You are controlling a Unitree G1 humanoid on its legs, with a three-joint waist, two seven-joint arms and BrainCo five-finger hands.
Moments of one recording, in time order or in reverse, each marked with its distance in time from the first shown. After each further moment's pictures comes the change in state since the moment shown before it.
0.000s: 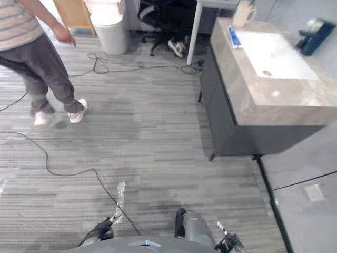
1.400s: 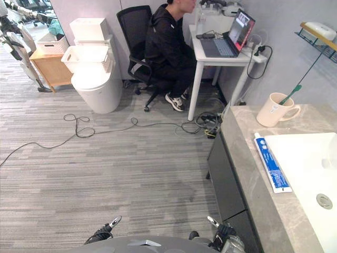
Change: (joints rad) left arm 0.006 0.024 -0.031 0.045 -0.018 -0.010 0.024; right arm -0.032 -0.028 0.225 0.007 -0.069 0.000 0.021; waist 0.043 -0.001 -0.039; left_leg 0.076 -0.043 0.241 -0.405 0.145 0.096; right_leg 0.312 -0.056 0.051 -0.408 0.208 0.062
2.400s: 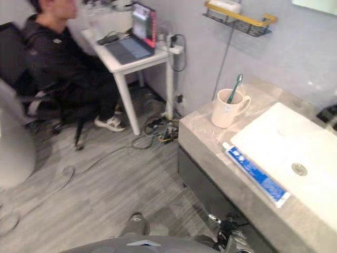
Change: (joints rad) left arm 0.122 0.002 0.129 0.003 0.007 0.020 0.012; right arm 0.003 -0.034 0.133 -0.003 0.001 -0.006 -0.014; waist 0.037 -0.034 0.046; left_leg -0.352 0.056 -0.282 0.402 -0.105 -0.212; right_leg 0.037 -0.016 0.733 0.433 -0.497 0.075
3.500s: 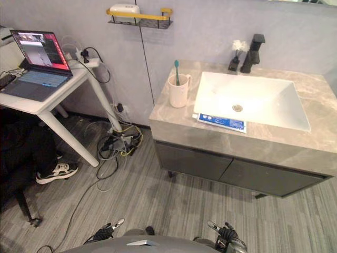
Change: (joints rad) left arm -0.076 0.015 -0.219 -0.035 -0.011 -0.020 -0.014; right arm 0.035 -0.011 -0.029 -0.002 -0.010 -0.004 0.024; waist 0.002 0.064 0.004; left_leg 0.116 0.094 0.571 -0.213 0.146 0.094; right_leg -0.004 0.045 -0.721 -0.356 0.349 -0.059
